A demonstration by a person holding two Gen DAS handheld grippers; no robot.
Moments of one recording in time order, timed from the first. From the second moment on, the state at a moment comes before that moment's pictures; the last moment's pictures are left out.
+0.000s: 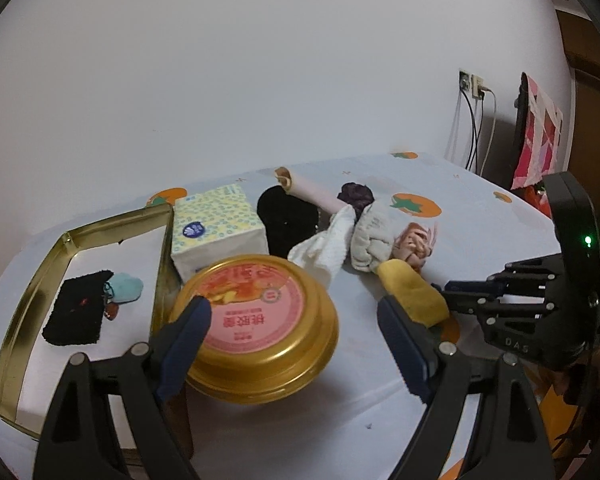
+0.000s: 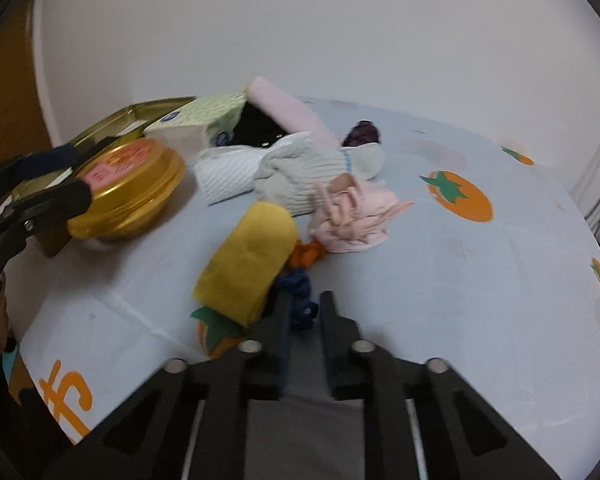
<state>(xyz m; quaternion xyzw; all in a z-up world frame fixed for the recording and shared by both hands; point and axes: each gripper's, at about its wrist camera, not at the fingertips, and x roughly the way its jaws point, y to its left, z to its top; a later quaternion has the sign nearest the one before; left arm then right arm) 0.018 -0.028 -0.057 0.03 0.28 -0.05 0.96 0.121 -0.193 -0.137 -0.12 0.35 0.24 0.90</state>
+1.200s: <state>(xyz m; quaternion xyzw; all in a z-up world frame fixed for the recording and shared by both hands) 0.092 -0.136 -0.096 0.07 0.42 -0.15 0.89 0.118 -0.274 -0.099 0.10 0.20 0.25 0.94</state>
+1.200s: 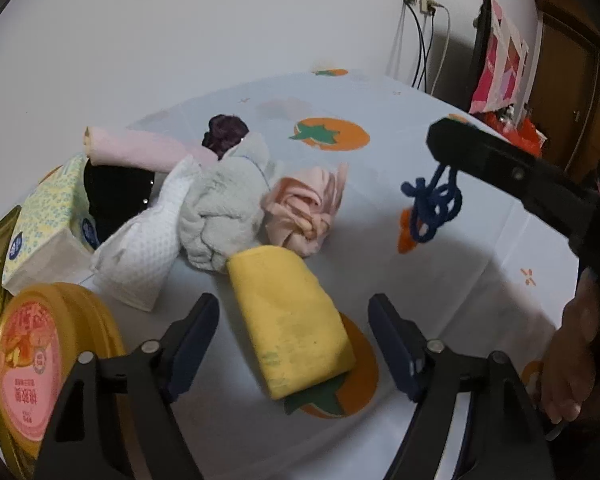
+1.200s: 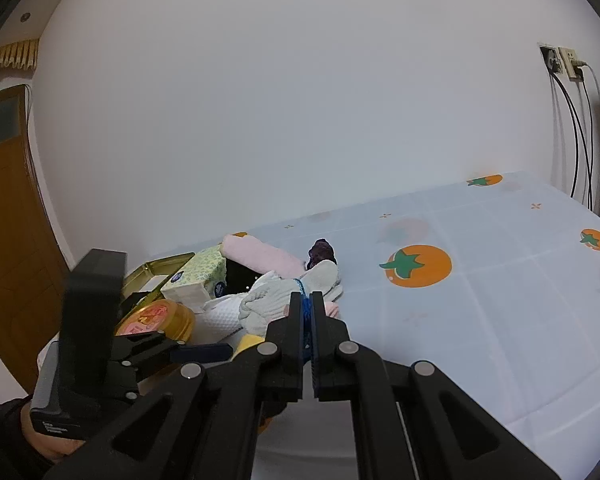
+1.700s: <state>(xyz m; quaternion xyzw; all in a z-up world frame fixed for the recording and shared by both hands) 0.082 -0.118 -0.097 0.02 0.40 -0.19 0.90 0.119 -0.267 -0.102 0.08 0.20 0.22 0.95</state>
